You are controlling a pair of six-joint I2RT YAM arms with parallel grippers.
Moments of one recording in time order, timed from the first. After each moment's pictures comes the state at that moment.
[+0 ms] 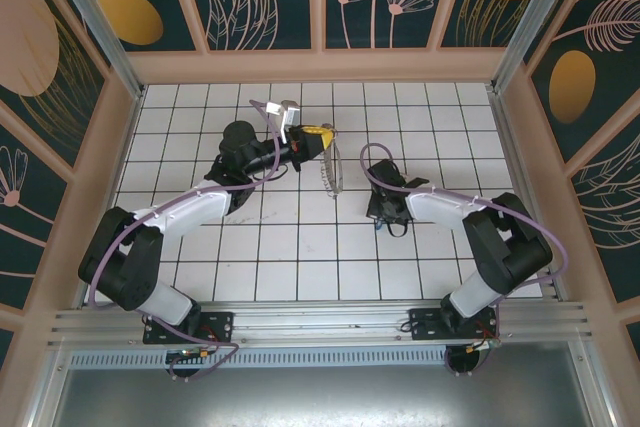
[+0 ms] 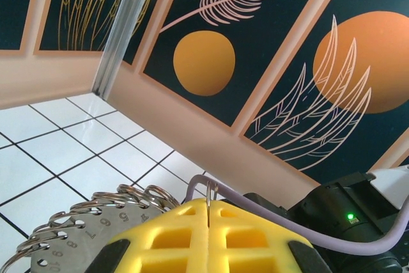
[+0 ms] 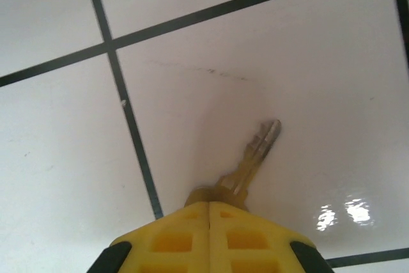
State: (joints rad) left arm -0.55 1.53 0.91 0.70 0.68 -0.54; right arm 0.58 1.57 0.80 -0.43 0.14 0.78
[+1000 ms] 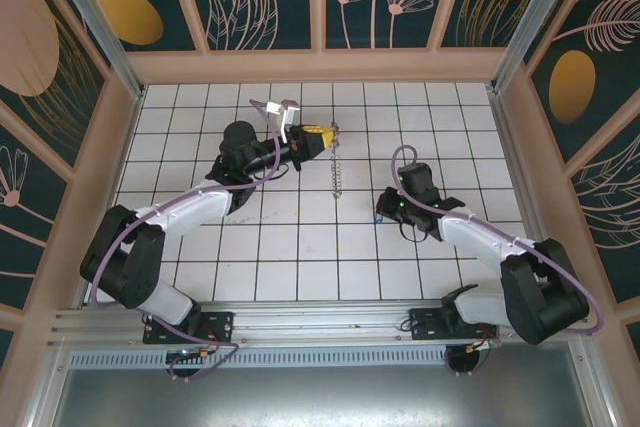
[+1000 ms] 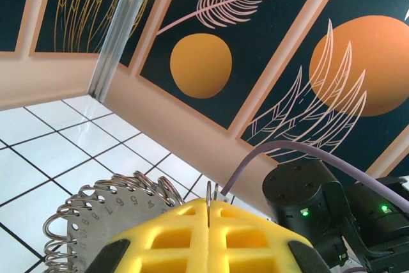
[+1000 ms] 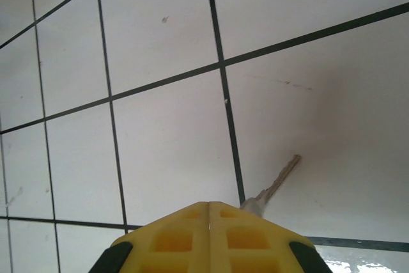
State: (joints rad) left arm -0.55 1.54 0.91 0.73 0.68 -0.55; right arm 0.44 1.27 0.58 -0.18 -0.16 0.73
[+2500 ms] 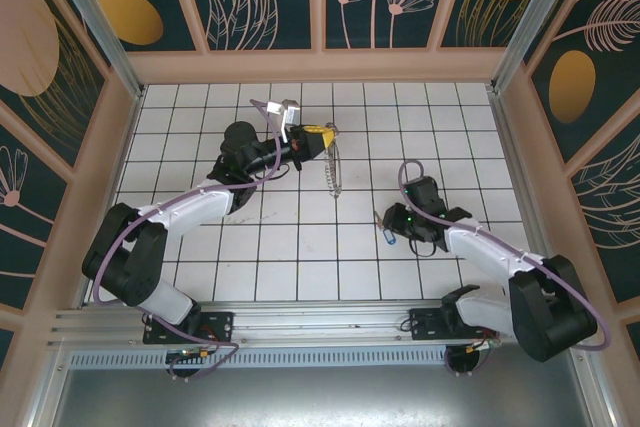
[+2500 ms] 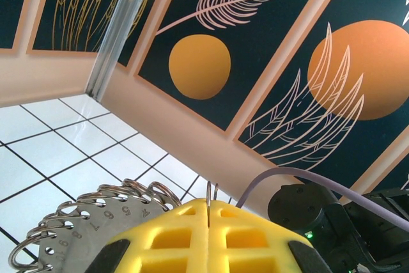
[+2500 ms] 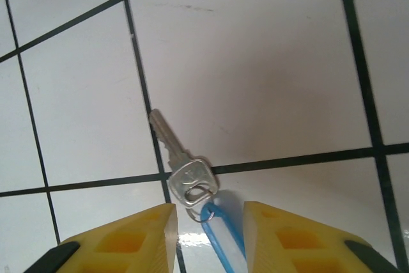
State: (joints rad) left arm -0.55 1.55 0.91 0.75 0.68 -0.58; right arm 0.45 1.19 0.52 -0.35 -0.09 0.70
